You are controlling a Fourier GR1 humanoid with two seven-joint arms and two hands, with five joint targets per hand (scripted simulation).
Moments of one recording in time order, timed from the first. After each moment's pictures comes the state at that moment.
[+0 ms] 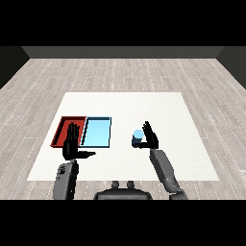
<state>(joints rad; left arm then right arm) 0.00 0.05 0.08 -1.59 0.16 -0.09 -0.43 -0.34 0.00 0.03 -0.97 -0.27 0.05 -0.37</state>
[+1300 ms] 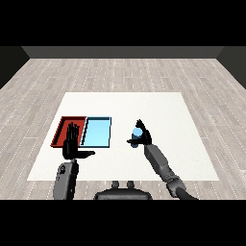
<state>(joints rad) -0.01 0.05 0.08 -1.58 0.16 -0.09 -0.44 -0.55 0.00 0.13 -0.63 -0.40 -0.01 -0.52</state>
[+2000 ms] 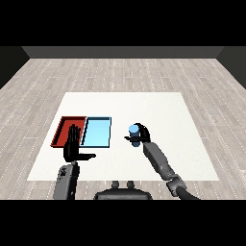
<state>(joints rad) 0.03 0.03 0.06 -1.61 0.16 -0.10 -0.45 -0.57 -0.01 0.19 -0.69 -0.32 -0.17 -0.41</state>
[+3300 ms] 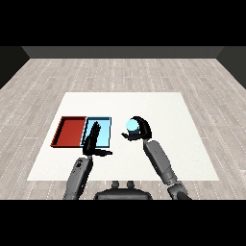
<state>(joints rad) -0.11 0.00 -0.14 -1.42 0.12 -0.01 -0.36 -0.48 -0.01 0.20 -1.17 -0.16 -0.17 -0.30</state>
